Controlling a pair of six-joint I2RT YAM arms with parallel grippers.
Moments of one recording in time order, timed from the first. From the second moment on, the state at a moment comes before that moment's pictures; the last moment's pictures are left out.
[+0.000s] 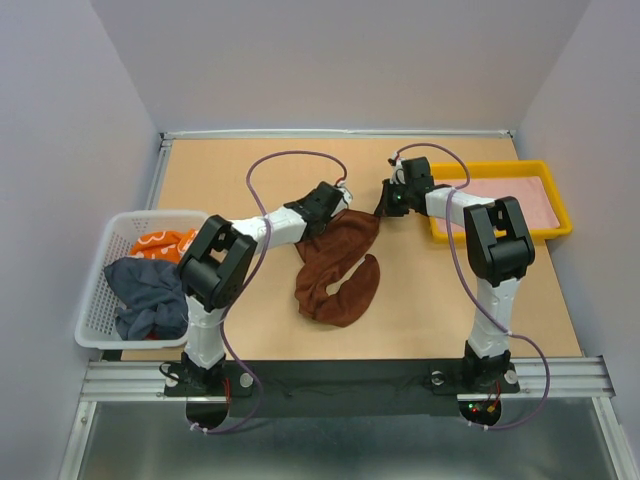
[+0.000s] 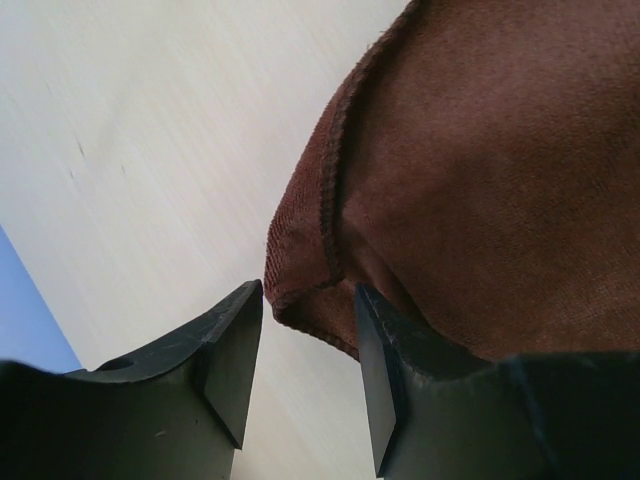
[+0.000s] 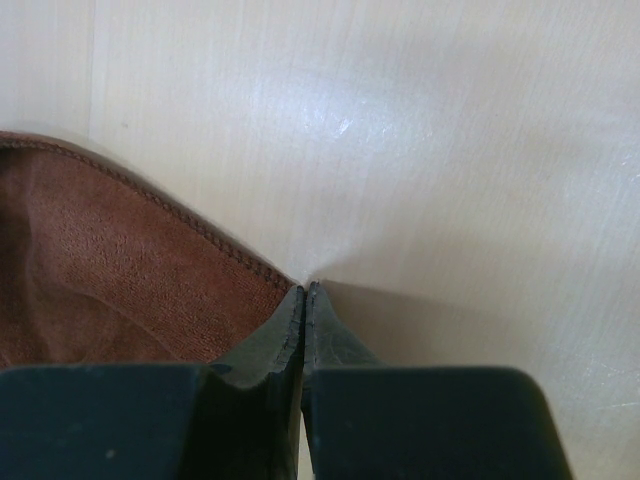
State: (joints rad) left arm -0.67 1.95 1.29 -0.26 -0.51 0.35; right arm 0.26 2.04 1.32 -0.10 -0.34 0.26
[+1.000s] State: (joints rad) left arm -0.67 2.03 1.34 -0.26 -0.60 0.41; right arm 0.25 2.04 1.32 -0.10 -0.34 0.26
